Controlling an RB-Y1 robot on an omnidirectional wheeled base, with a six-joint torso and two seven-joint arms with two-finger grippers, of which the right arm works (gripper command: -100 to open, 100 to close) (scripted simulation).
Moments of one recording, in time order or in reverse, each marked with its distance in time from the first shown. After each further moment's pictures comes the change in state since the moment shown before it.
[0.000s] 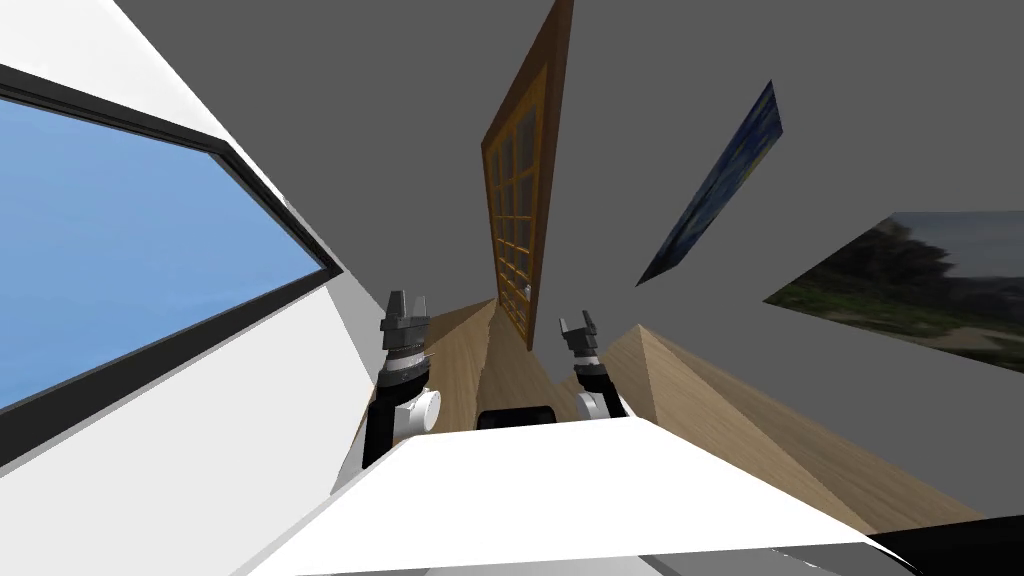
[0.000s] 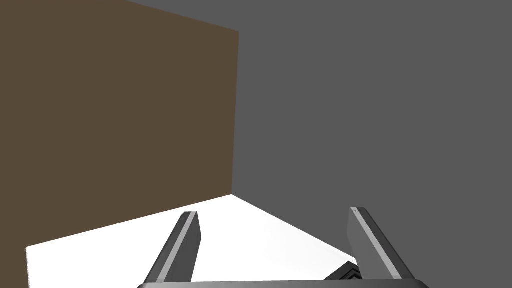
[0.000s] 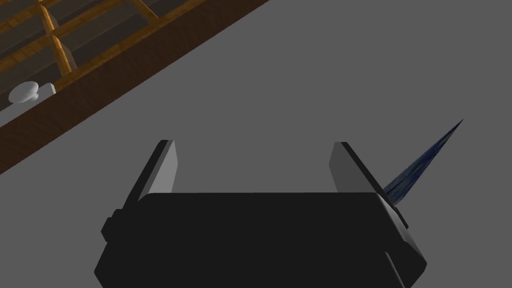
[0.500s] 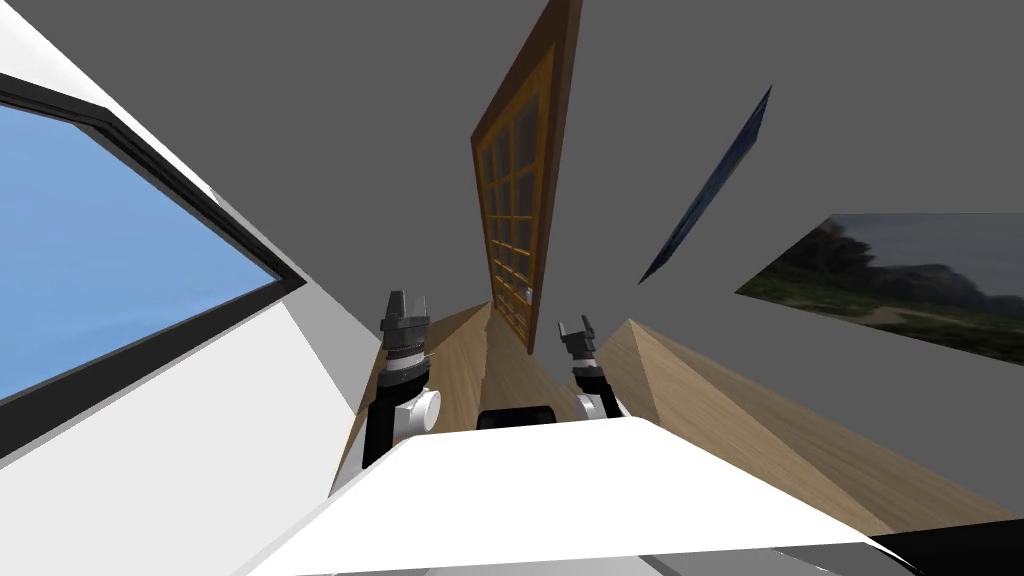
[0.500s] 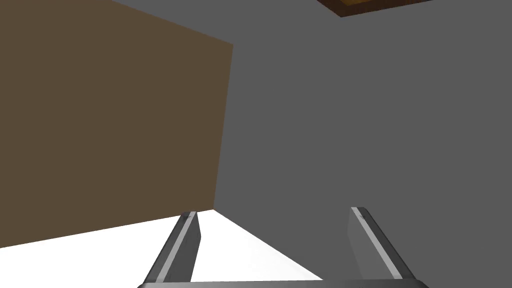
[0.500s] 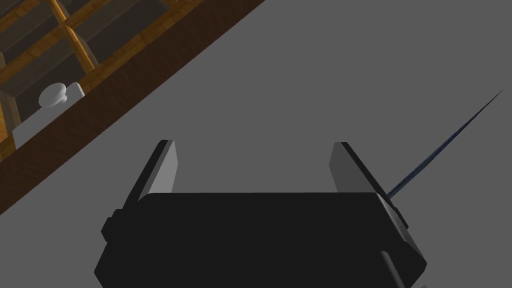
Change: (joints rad) arm -0.022 0.000 0.005 0.093 -0.042 -0.025 -0.078
